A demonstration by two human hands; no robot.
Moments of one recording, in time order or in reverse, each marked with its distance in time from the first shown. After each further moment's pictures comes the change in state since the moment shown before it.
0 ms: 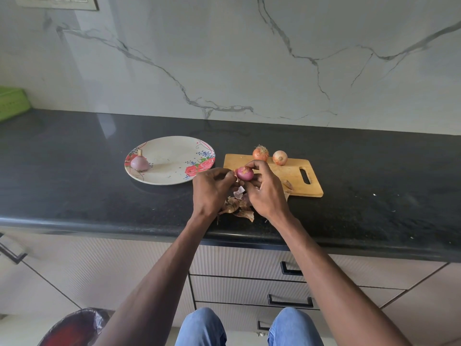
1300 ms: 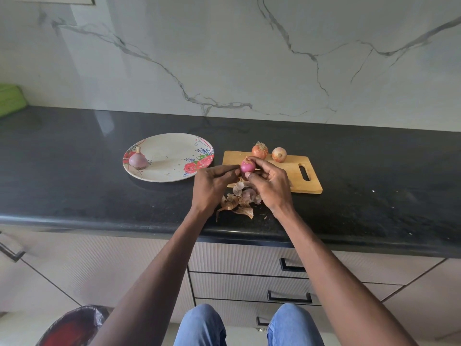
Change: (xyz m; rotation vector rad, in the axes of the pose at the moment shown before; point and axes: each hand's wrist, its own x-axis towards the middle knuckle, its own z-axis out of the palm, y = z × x) left_hand 0.011 -0.019 -0.004 -0.110 -0.162 0.097; right_hand 0.000 -0.011 -0.012 0.139 0.077 0.157
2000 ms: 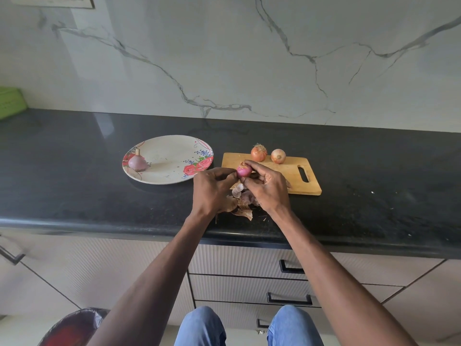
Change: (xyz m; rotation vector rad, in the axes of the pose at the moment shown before) left_hand -0.003 0.005 0.005 0.166 0.095 0.052; right_hand 0.001 0.006 0.002 -0.101 -0.021 -0.037
